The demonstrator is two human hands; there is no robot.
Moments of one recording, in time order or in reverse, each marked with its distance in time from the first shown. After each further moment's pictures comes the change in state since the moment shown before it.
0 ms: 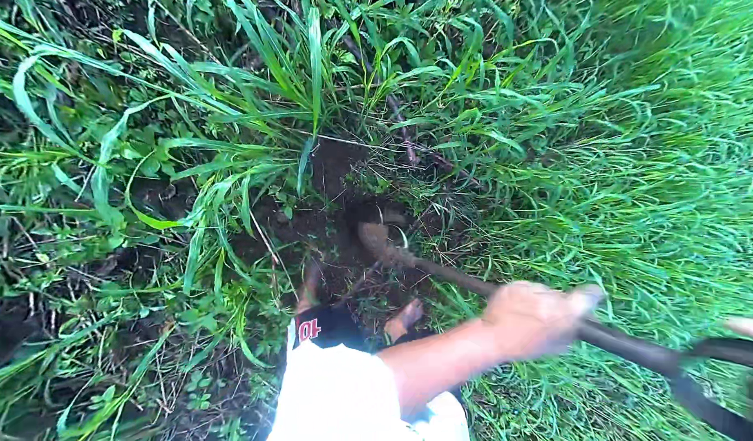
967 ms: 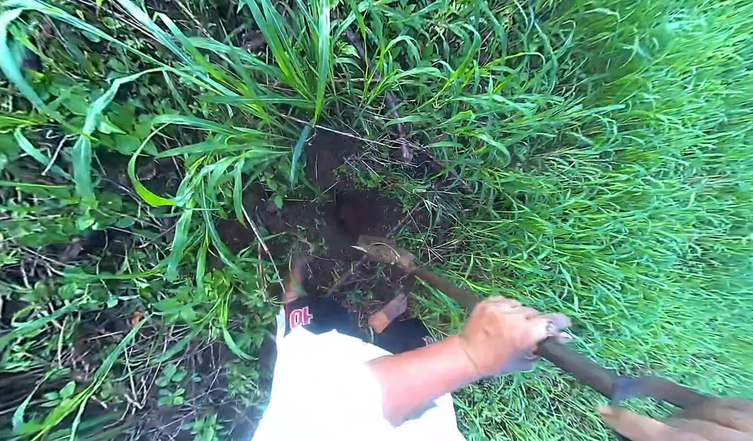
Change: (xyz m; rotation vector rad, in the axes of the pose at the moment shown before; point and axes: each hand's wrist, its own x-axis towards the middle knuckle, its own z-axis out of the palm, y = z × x) left_hand -0.052 -0.001 0.044 -0.038 0.445 0.241; right_hand -0.038 -0.050 0.034 -0.848 -0.663 -0.596
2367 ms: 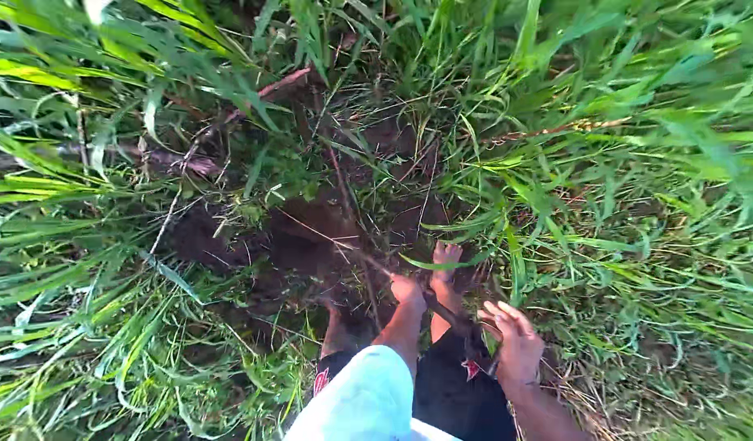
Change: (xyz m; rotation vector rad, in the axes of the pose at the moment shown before) left_hand -0.203 -0.332 0.323 0.432 0.045 -1.825; right_hand 0.107 0.258 0.615 1.972 1.581 1.263
